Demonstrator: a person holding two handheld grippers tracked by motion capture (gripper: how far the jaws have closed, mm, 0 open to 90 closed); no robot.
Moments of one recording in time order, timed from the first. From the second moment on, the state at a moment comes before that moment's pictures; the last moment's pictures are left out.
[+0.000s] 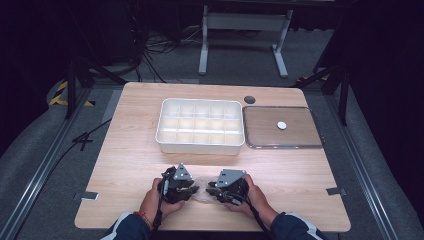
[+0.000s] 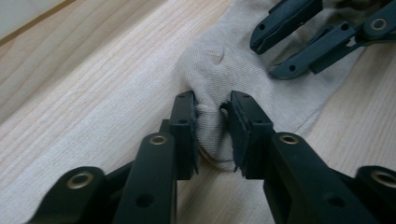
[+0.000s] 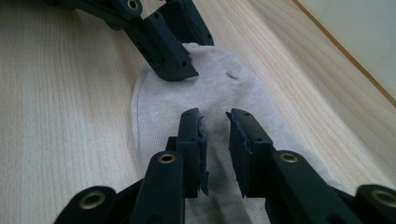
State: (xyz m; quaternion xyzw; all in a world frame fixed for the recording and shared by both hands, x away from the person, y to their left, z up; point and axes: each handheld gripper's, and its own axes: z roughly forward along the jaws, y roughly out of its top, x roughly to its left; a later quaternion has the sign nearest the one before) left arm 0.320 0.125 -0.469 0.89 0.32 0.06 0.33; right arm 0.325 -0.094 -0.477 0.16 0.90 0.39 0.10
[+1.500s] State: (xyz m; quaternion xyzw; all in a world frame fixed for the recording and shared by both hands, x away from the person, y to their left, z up) left arm 0.317 0.134 -0.449 0.86 0.30 0.09 0.40; right arm 0.347 -0.112 -0.458 0.19 0.89 0.40 0.10
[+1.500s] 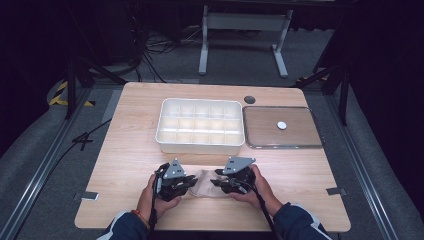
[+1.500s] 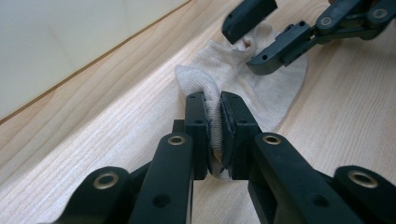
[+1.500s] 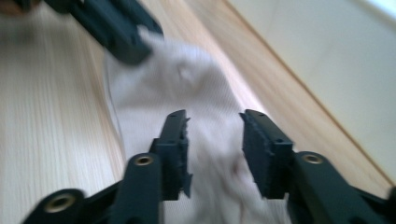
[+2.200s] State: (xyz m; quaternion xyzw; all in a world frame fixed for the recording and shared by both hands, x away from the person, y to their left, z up) left arm 0.323 0.109 -0.448 0.87 0.28 0.09 0.40; right arm 0.351 -0.112 -0.469 0.19 0.89 0.40 0.10
